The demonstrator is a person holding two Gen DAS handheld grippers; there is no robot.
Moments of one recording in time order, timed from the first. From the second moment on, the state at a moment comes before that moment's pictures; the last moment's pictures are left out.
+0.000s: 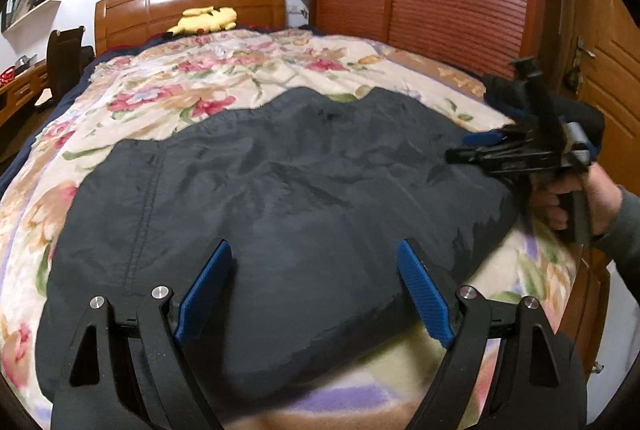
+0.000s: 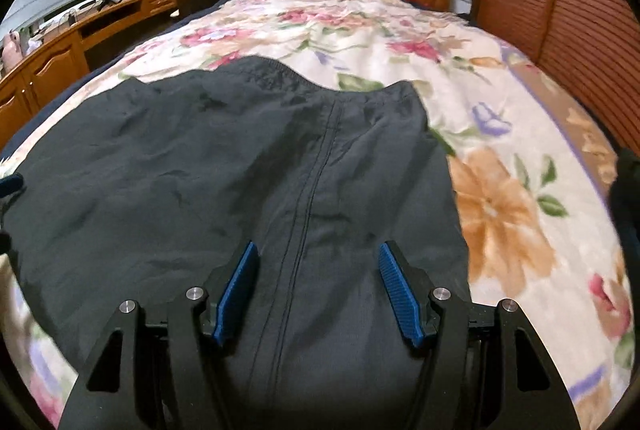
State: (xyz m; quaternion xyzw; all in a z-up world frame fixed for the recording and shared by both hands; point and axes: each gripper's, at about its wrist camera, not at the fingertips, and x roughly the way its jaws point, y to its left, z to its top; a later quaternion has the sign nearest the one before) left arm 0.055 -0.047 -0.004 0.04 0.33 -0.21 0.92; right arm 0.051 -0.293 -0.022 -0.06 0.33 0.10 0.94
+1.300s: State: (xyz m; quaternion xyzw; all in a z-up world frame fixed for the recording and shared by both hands) left arm 0.057 -0.053 -0.020 0.07 0.35 -0.21 0.91; right arm -0.045 -0.342 -0.022 0.05 0.35 0.03 0.94
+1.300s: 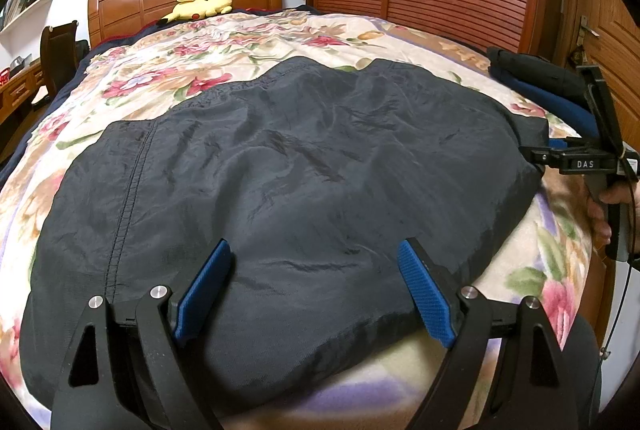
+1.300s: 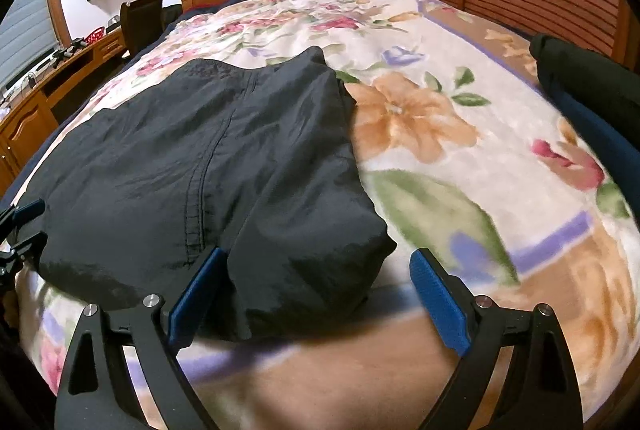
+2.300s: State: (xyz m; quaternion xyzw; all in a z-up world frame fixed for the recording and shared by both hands) left arm 0.059 -0.044 -0.016 0.05 0.35 -0.21 0.91; right arm -0.070 -0.303 0.072 0.00 0.23 0.14 0.96
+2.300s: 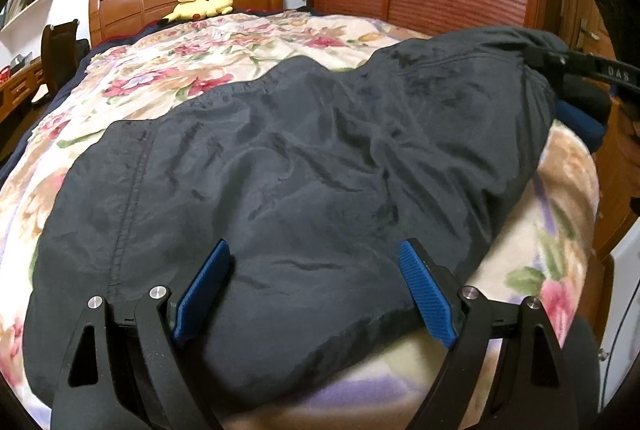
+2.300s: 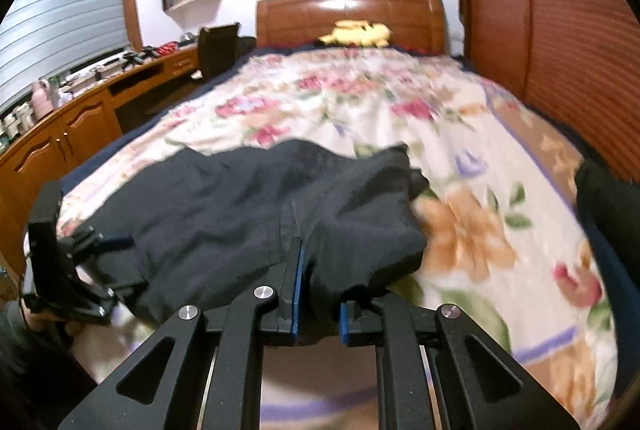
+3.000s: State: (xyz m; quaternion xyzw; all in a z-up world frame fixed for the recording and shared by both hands) left arm 0.032 0.135 0.026 -0.04 0.26 -0.12 0.96; right arm -0.028 -0.130 0.090 -0.08 0.17 0.34 0.92
